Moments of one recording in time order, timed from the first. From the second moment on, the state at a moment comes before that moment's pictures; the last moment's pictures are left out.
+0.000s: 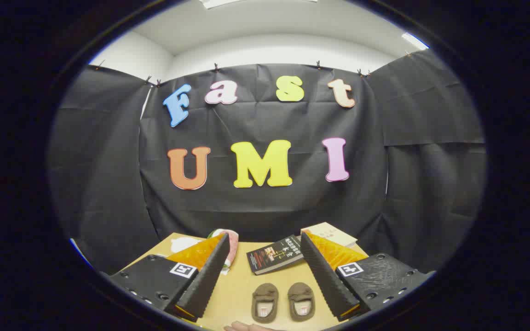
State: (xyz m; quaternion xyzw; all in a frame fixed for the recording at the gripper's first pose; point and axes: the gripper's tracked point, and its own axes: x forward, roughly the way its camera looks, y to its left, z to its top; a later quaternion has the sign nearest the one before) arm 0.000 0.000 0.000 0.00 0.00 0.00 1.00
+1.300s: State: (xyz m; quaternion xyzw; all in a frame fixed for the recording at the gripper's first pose) arm 0.077 0.007 -0.072 0.00 0.09 0.13 0.99
